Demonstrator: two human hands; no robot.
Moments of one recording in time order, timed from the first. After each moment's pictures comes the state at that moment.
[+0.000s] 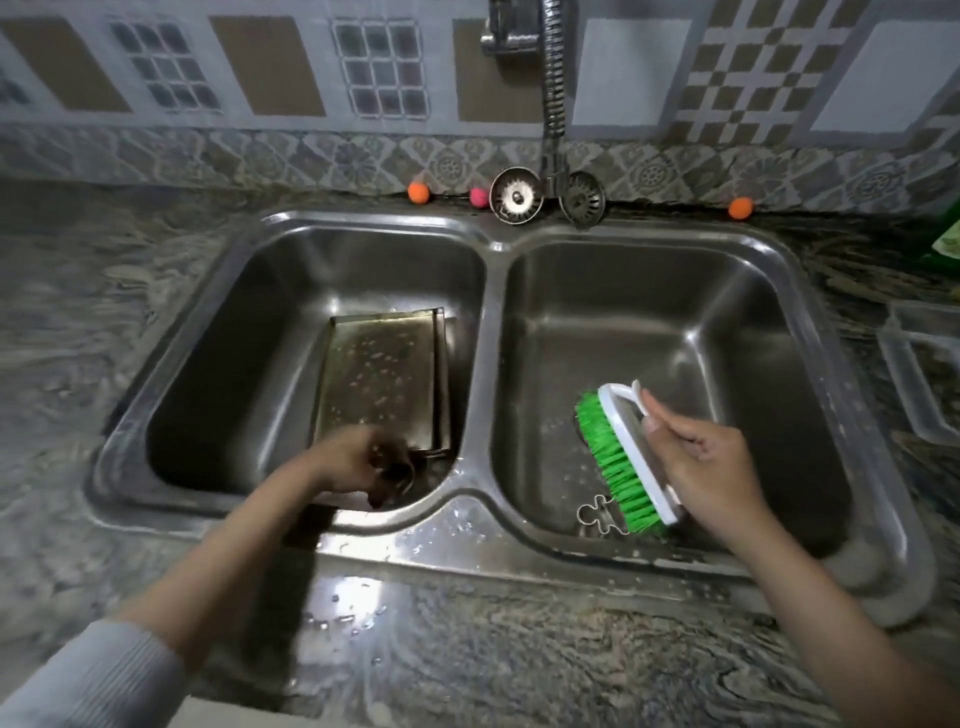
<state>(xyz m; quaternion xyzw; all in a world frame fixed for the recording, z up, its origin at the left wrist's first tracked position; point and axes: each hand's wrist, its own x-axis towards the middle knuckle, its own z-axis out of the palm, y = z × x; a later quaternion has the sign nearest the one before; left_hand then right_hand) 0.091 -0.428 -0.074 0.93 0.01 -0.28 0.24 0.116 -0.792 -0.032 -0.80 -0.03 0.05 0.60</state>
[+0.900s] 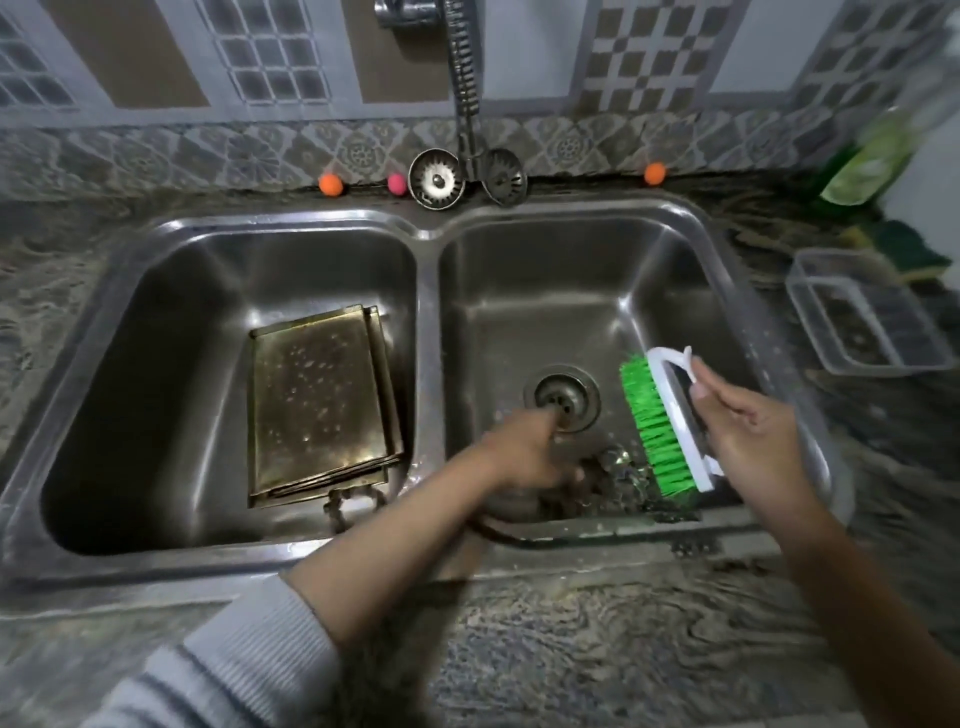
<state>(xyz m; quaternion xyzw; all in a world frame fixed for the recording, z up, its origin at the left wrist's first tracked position) 0.137 -0.635 -0.056 0.91 -0.15 -0.26 0.30 0.106 -0.845 -0.020 -0.77 0.10 -0.07 0.62</state>
